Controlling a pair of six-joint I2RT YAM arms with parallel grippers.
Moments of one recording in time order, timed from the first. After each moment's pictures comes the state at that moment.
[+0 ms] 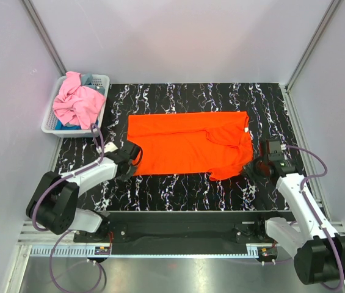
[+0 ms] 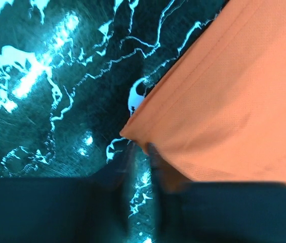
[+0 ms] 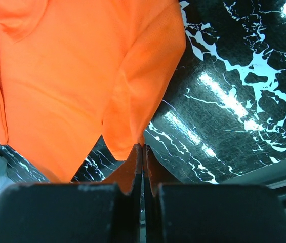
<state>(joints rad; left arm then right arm) -0.48 1.38 0.67 -0.55 -0.40 -1.22 0.12 0.94 0.70 -0.81 -0.03 1.13</state>
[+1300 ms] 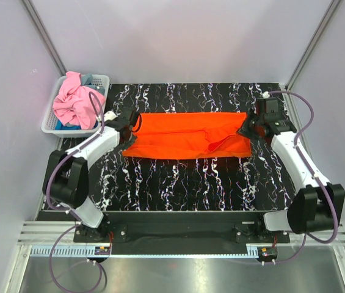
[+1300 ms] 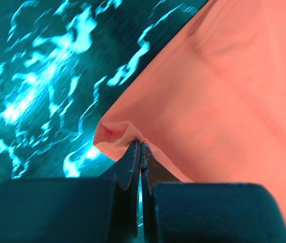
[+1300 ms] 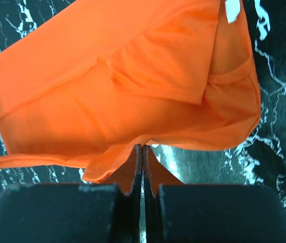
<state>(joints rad) -0.35 1.61 1.12 -0.67 -0.44 -1.08 0.12 1.35 1.14 -0.59 -0.06 0.58</state>
